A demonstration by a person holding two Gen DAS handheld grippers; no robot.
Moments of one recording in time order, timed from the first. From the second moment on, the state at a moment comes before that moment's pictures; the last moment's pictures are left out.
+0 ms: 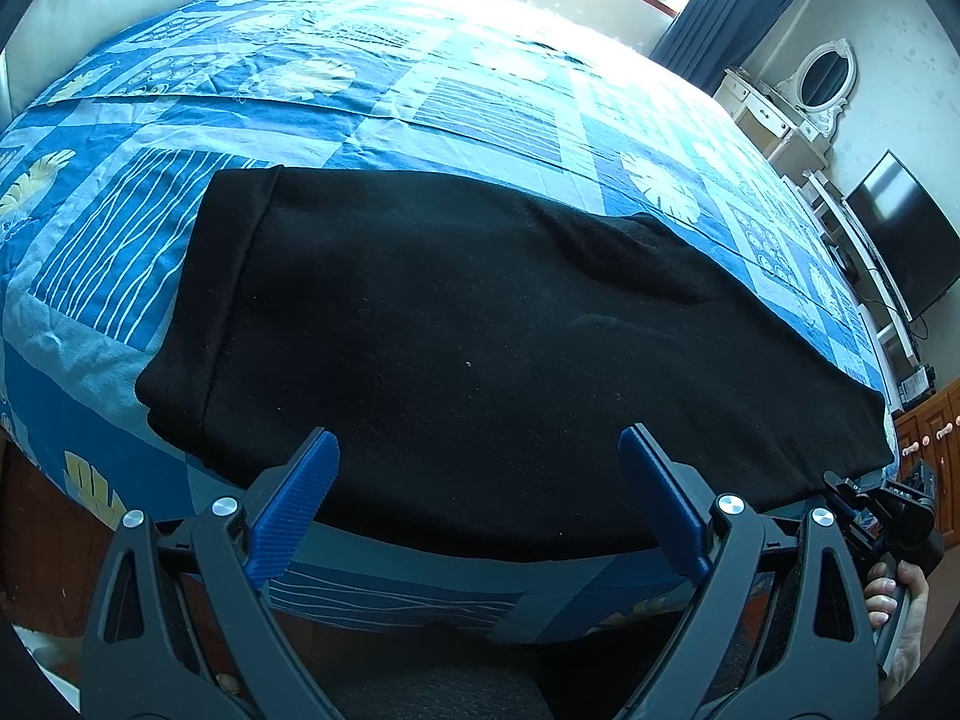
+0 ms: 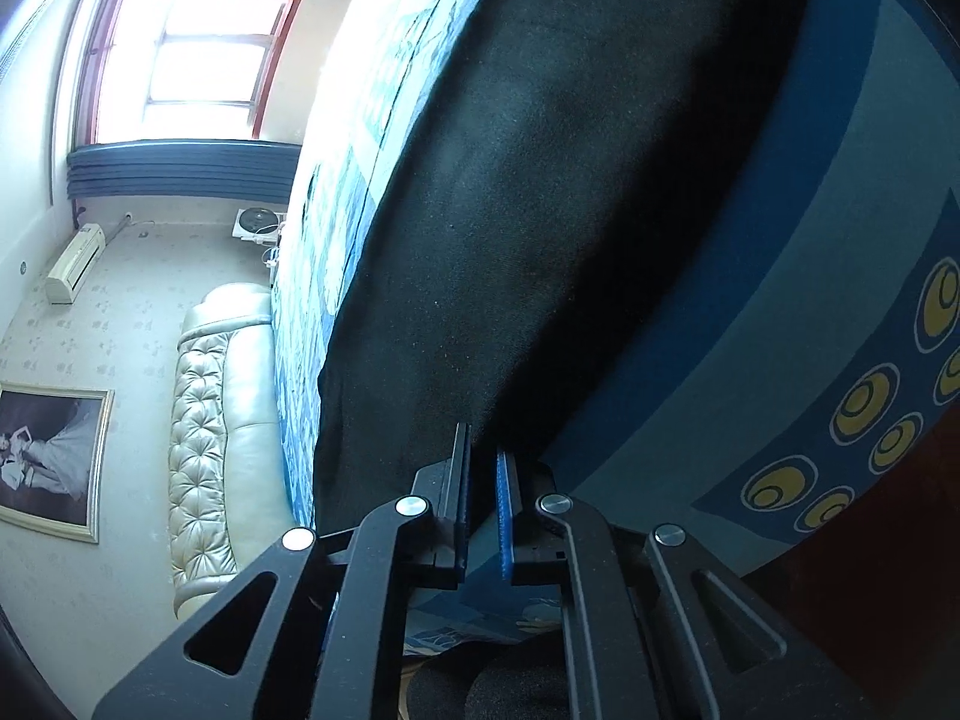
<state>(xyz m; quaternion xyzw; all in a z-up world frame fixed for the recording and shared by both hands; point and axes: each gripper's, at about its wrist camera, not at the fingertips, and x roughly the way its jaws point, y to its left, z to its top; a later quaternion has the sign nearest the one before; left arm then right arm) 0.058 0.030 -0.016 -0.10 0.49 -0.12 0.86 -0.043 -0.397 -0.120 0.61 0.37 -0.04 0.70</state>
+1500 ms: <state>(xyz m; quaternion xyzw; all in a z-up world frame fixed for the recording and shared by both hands) 0.058 0.115 -0.017 -0.17 0.47 -0.02 0.86 -0.054 -0.684 -0.070 0.39 0.46 -0.10 0.79</state>
